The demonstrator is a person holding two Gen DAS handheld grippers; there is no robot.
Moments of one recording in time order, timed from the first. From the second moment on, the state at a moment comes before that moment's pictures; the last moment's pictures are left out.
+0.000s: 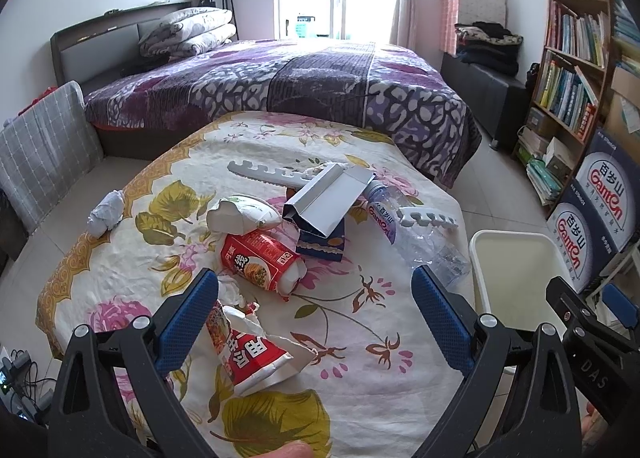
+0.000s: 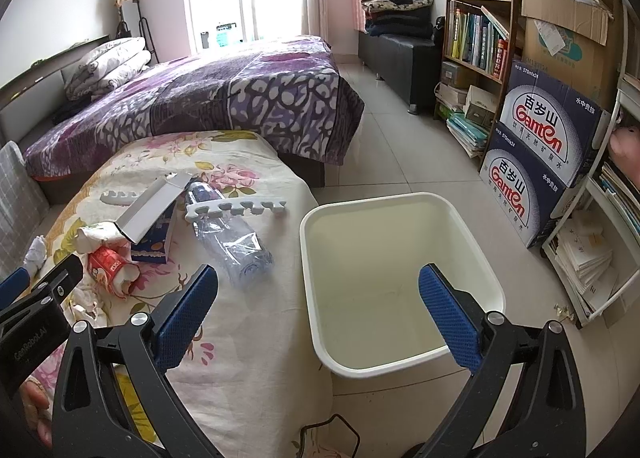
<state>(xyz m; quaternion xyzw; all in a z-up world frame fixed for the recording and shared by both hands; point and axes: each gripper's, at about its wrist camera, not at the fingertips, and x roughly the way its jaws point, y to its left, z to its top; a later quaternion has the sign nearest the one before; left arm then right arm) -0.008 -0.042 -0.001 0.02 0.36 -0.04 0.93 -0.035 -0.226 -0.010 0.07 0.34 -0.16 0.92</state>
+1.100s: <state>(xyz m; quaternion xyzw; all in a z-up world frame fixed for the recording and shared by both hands) 0.190 0.068 -0.033 -0.12 0.61 -0.02 0.78 0.093 -0.224 -0.048 0.08 0.51 -0.01 0.86</state>
